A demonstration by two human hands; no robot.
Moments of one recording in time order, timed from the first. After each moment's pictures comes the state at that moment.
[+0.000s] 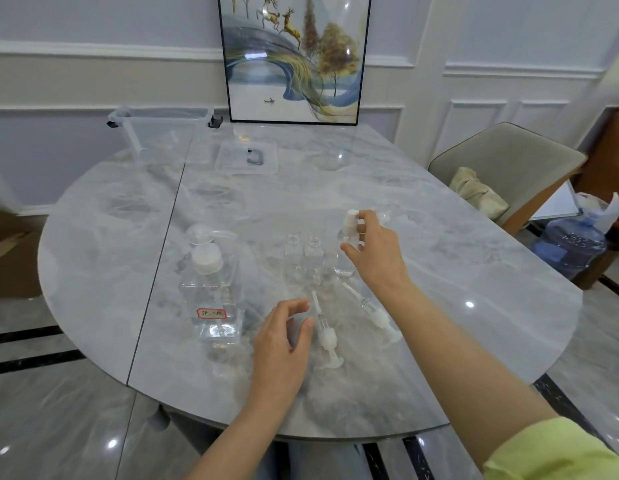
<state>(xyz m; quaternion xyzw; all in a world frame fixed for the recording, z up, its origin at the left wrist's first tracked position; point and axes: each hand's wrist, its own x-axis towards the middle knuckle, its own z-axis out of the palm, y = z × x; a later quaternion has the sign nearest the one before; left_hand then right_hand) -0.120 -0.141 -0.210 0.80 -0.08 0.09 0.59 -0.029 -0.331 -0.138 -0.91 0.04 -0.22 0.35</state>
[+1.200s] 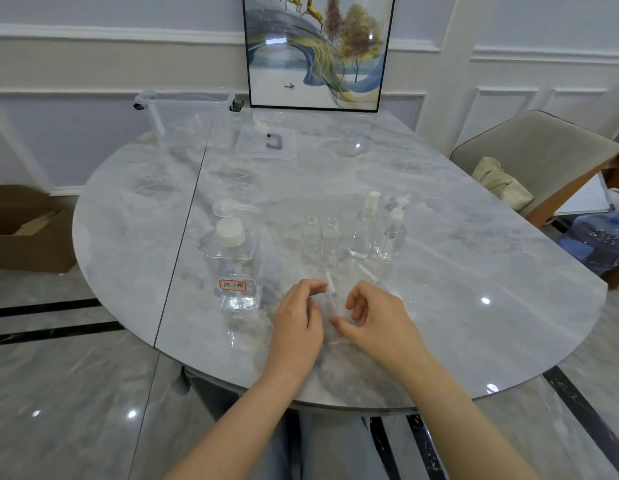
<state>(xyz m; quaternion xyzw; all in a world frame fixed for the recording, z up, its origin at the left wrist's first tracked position) -0.122 -0.142 -0.212 0.83 -0.12 0.14 0.53 -0.145 -0.296 -0.182 -0.94 0.02 -0.06 0.34</state>
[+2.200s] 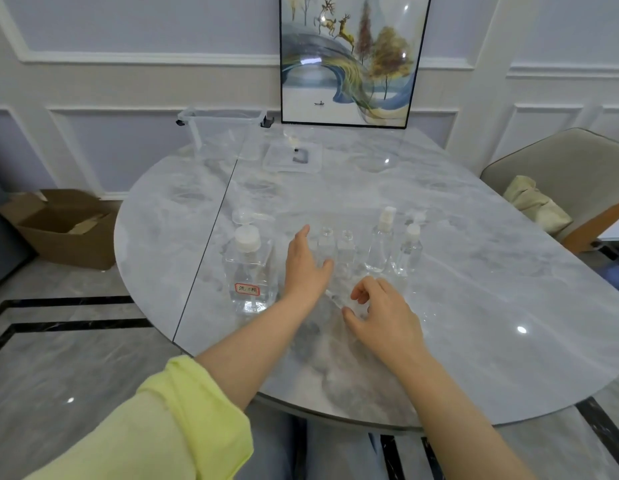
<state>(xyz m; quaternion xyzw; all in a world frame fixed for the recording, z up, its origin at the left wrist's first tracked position) -0.034 -0.153 -0.164 0.86 0.00 0.08 0.51 -0.123 -0.292 -0.175 -0.96 0.01 -0.10 0.27</state>
